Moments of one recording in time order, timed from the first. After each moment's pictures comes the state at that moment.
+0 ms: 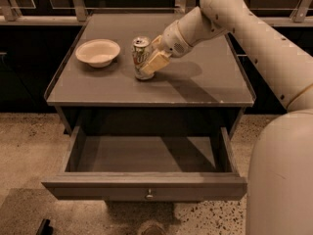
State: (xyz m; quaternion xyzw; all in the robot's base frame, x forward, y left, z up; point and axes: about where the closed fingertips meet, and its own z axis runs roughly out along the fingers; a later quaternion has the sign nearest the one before) arm 0.702 0.002 0.869 -0.62 0.66 0.22 0.35
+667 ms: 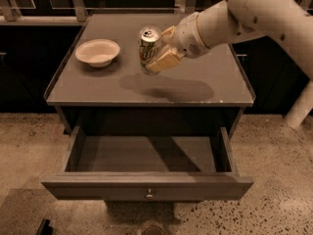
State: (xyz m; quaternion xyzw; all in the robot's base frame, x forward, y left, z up) arm 0.637 -0.020 0.931 -0.61 0.64 0.16 0.44
